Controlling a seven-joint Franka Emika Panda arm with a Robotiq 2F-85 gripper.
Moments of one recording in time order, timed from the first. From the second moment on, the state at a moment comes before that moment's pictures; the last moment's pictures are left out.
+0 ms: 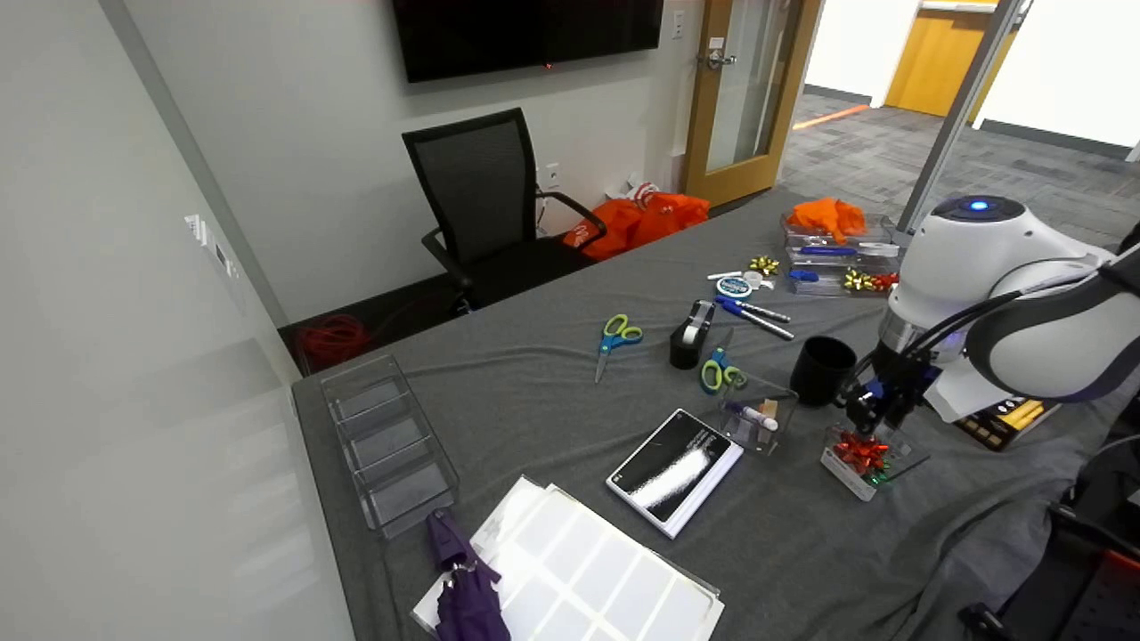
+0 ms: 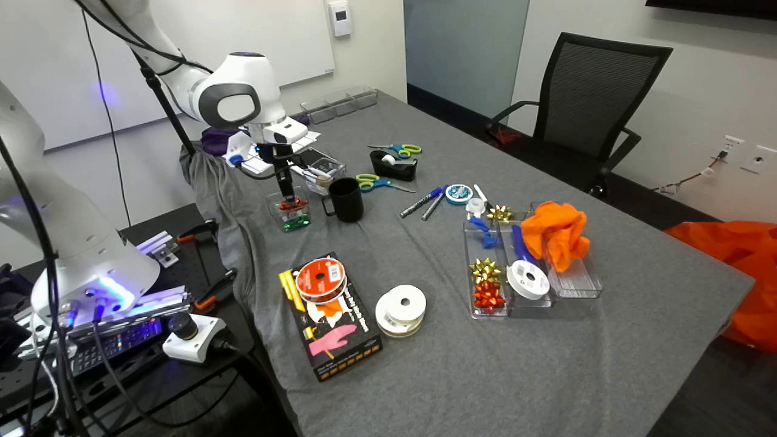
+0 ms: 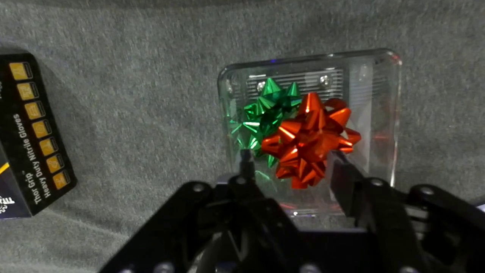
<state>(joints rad) 0.03 0.12 0.01 -2.67 -0.21 2.75 0.47</state>
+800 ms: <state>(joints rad) 0.10 0.23 -0.03 -2.64 -0.18 2.86 0.47</state>
